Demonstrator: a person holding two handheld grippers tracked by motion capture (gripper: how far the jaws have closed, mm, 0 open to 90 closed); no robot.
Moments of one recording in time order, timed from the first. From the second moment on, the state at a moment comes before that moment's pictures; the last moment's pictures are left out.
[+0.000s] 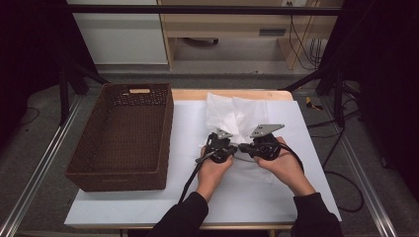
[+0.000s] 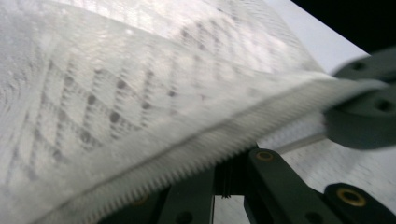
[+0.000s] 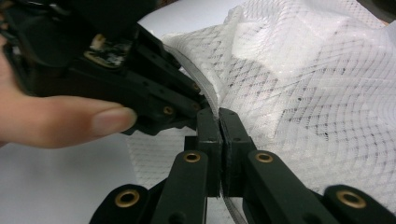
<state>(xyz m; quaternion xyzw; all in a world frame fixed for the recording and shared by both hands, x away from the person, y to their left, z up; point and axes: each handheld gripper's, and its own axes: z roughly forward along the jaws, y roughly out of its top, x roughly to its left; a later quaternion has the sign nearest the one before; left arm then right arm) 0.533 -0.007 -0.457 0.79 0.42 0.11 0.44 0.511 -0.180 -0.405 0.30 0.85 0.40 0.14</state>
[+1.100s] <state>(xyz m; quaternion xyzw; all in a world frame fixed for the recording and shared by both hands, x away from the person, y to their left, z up) 0.529 -0.009 -0.466 0.79 0.41 0.13 0.43 0.509 -0.180 -0.408 0.30 0.86 0.40 0.14</state>
